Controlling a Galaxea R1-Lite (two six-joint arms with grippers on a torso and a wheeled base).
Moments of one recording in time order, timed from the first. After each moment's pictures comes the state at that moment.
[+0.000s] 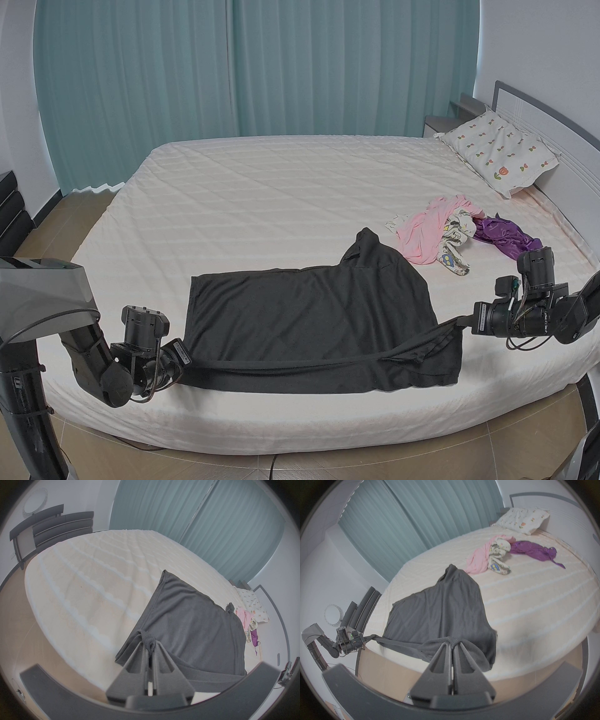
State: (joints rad) left arm -0.22 2.17 -0.51 -0.93 0.20 -0.73; right arm 0.10 1.85 -0.66 -0.49 0.25 0.26
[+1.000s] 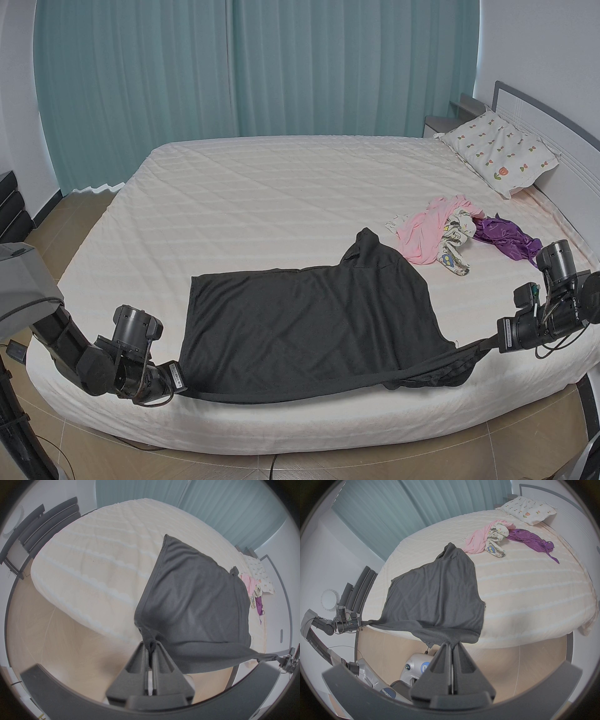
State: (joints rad) left arm -0.23 1.97 -0.52 -0.41 0.05 -0.64; right arm 0.07 1.66 -0.74 0.06 0.27 0.10
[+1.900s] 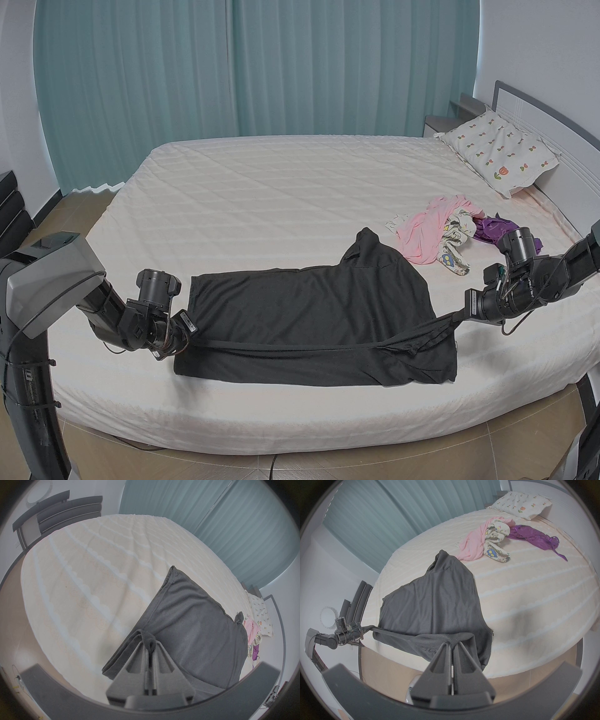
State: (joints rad) left arm -0.16 2.25 -0.96 -0.41 0.12 -0.82; right arm 0.07 1.98 -1.00 -0.08 0.26 0.23
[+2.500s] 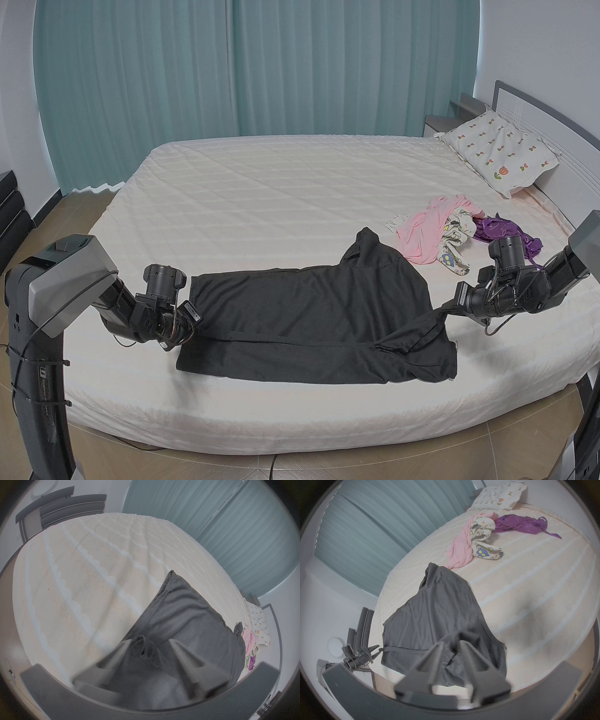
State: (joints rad) left arm -0.14 2.35 -1.10 -0.41 0.11 -0.86; right arm 0.07 2.12 -1.00 -0.33 0.26 0.48
